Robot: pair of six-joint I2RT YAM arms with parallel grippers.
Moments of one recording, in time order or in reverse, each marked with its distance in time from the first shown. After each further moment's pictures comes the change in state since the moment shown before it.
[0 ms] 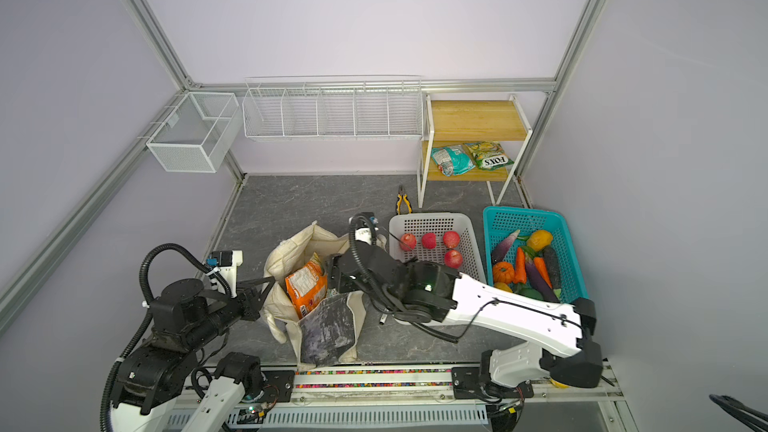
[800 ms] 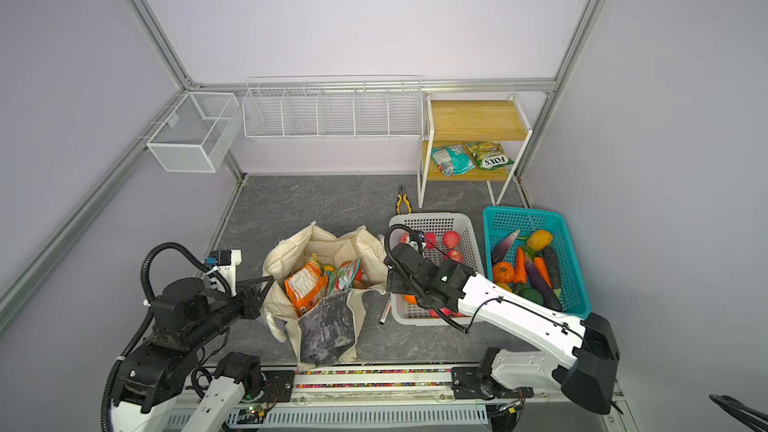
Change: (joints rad) left arm 0.000 0.002 0.000 0.000 -0.025 -0.018; right arm -0.317 -0.038 -0.358 -0.117 -0.204 0.055
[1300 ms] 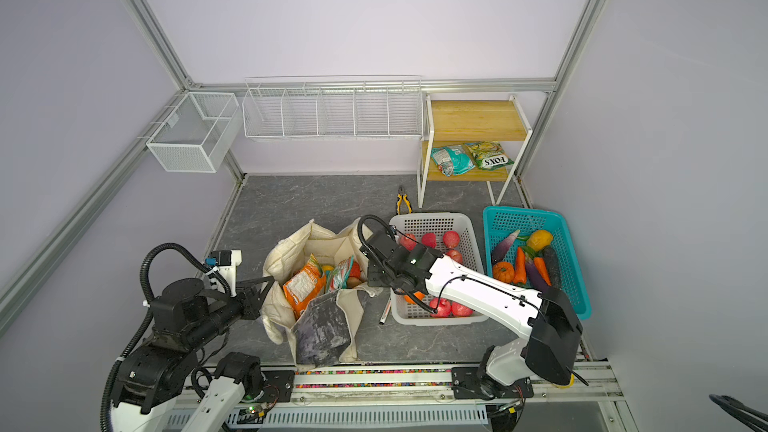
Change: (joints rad) left arm 0.000 0.000 0.000 0.000 0.012 0.002; right arm 0.045 0.244 0.292 -0.018 -0.113 -0.069
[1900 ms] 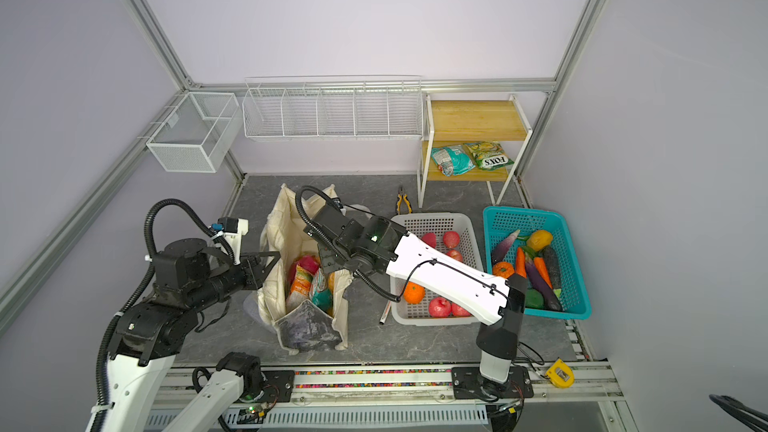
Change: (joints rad) left arm 0.000 0.294 0.233 0.025 0.077 0.000; right arm 0.132 0.288 0.644 -0.318 0.108 -0.172
